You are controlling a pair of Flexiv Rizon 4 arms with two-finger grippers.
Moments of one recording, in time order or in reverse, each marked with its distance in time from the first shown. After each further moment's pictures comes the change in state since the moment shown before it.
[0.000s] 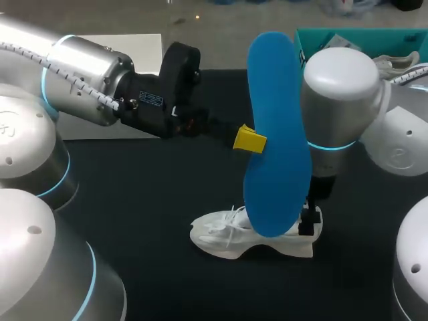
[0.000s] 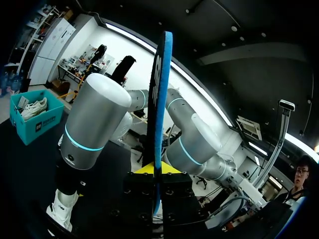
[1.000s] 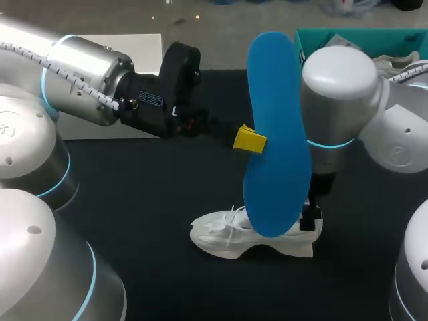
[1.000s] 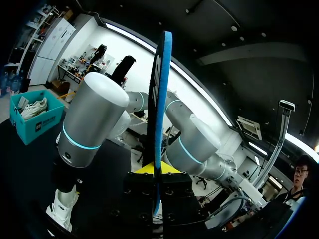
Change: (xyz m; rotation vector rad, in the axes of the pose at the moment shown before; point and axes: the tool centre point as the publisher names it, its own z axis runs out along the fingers) left arm 0.000 0.000 0.000 0.000 0.000 0.000; right arm -0.016 -0.002 0.001 0.010 -0.028 -0.015
